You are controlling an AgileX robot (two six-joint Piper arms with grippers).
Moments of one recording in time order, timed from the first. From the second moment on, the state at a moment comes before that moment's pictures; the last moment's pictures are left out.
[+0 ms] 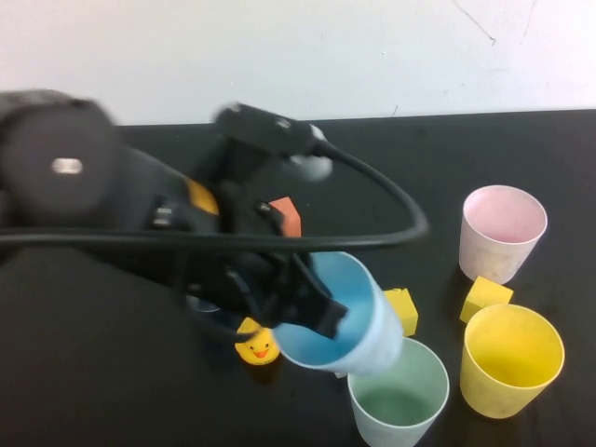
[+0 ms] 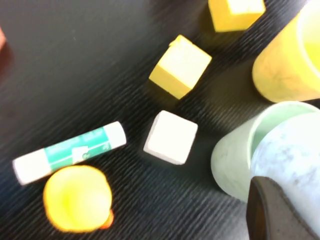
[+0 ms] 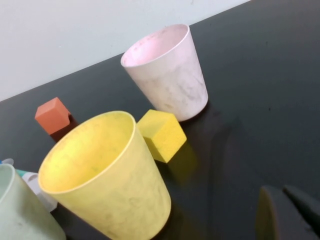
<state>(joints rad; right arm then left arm) 0.07 0.00 0.03 0.61 0.35 -0.17 -0.63 1.34 -1.23 -0.36 0.92 0.16</state>
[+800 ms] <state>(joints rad) 0.07 0.00 0.03 0.61 0.35 -0.18 -0.63 1.44 -1.23 -0.48 0.87 0.39</state>
